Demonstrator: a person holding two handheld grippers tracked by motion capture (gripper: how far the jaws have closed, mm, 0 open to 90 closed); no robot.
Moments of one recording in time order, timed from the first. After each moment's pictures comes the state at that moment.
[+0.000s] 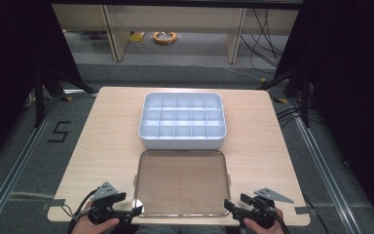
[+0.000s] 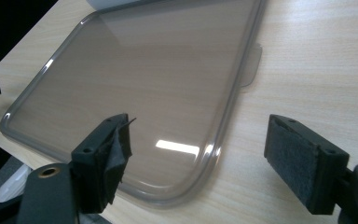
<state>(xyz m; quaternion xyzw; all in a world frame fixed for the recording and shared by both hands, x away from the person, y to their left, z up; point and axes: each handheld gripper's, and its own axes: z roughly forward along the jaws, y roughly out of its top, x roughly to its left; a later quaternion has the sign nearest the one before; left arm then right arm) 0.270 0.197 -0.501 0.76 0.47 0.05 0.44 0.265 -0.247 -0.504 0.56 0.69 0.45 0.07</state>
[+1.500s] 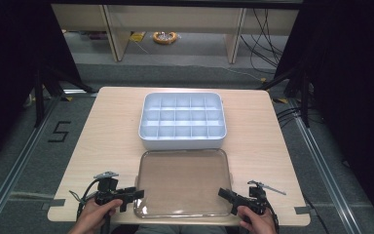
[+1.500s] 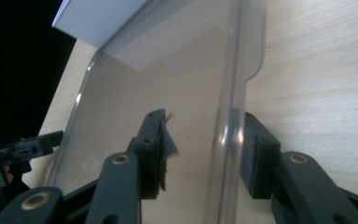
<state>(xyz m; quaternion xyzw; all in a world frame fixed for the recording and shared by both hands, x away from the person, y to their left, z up) 0.315 0.203 -0.518 0.71 0.54 -0.04 0.44 0.292 -0.235 -0.522 0.66 0.58 0.48 -0.08</state>
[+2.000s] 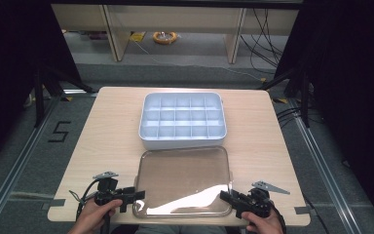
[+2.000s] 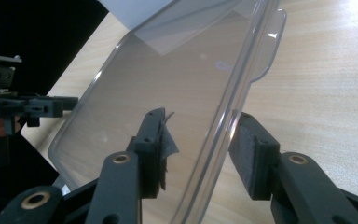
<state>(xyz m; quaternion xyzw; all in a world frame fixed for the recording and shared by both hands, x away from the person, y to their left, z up) 0.315 0.205 -0.518 0.71 0.54 -0.05 0.45 0.285 -0.242 -0.508 0.55 0.66 0.51 -0.01</state>
